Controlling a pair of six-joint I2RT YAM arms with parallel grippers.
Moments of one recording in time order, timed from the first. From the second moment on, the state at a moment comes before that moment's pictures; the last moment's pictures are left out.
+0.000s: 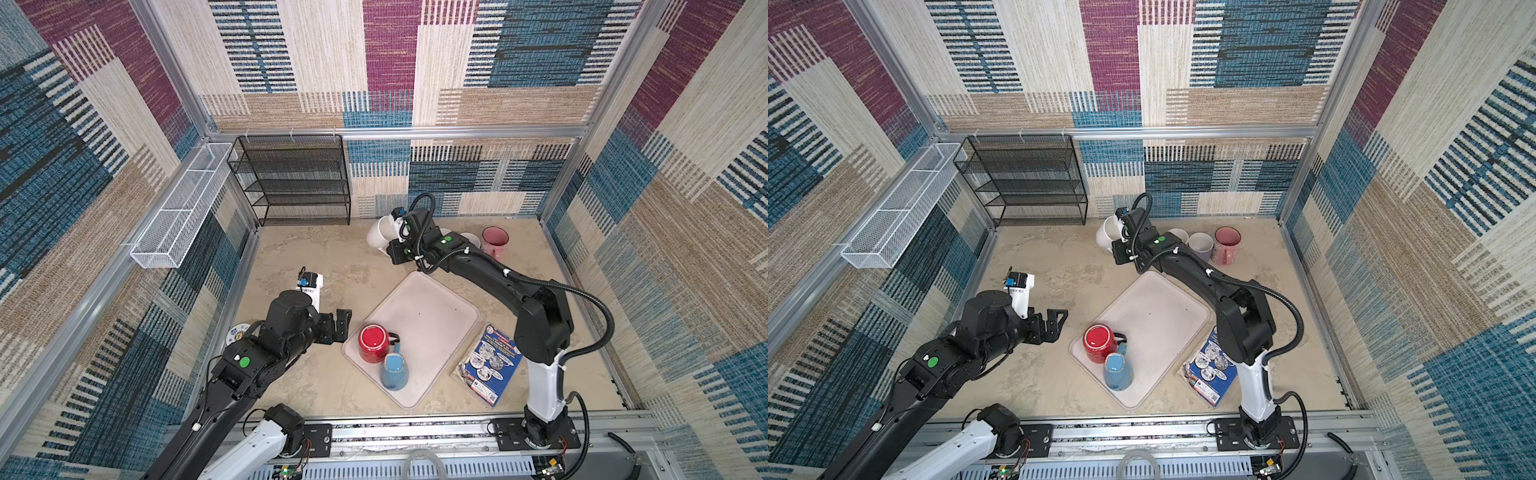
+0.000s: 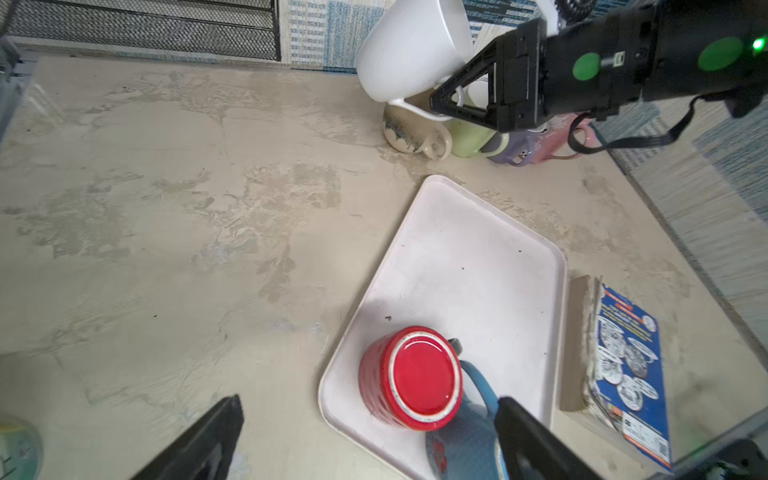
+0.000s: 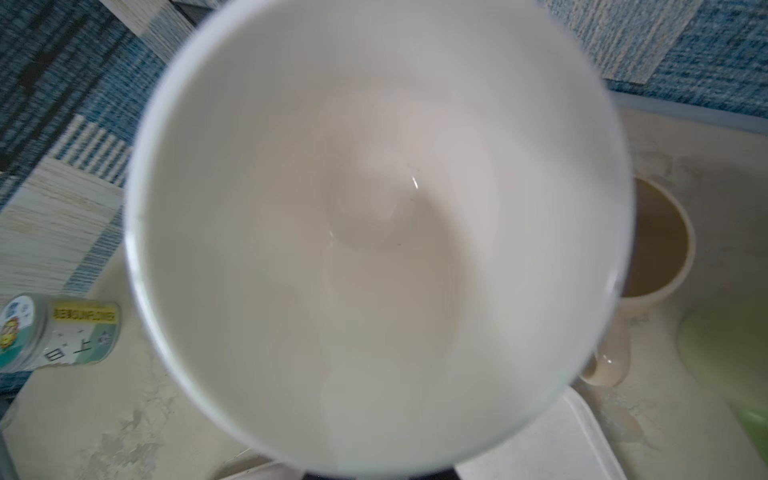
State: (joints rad) left arm -0.54 0.75 0.94 -0.85 -0.11 -0.35; right arm 0.64 2.05 1.87 -0.55 -0.07 0.26
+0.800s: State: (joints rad) left arm -0.54 0.76 0.93 -0.86 -0.15 -0.35; right arm 0.66 2.49 2.50 -1.04 0.14 0.17
